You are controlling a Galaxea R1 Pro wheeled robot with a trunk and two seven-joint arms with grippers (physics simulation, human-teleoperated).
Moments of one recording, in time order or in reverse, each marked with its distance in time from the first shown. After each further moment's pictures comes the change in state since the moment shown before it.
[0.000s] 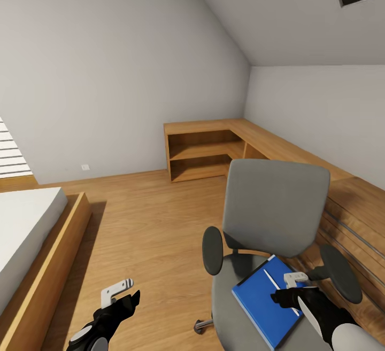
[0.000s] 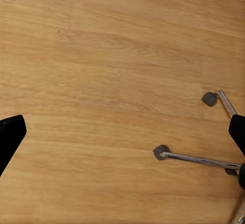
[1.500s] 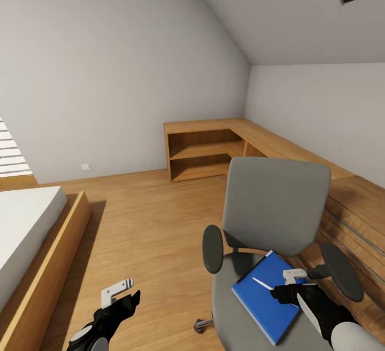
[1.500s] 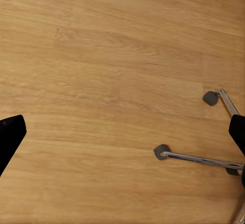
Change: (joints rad) left arm 0.000 -0.001 0.000 0.000 0.002 0.000 0.001; right arm -0.001 0.001 -0.001 -0.028 -0.007 0.002 0.002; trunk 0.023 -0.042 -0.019
